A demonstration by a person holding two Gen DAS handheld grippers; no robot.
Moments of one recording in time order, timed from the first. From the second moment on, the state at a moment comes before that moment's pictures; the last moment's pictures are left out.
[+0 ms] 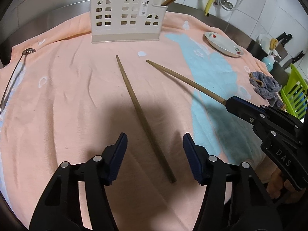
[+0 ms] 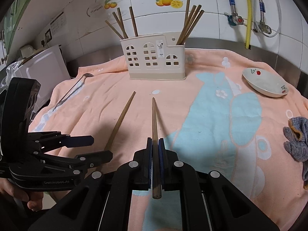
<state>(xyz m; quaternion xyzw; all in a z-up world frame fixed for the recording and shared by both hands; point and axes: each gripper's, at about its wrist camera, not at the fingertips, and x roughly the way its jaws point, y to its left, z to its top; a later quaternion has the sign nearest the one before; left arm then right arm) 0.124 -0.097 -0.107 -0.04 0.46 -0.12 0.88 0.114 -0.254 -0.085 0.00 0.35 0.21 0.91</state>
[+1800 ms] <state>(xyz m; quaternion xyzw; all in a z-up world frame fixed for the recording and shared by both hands) 0.130 -0.102 -0.115 0.00 0.48 -0.08 0.87 0.112 -0.262 -0.086 0.01 0.34 0.22 0.91</state>
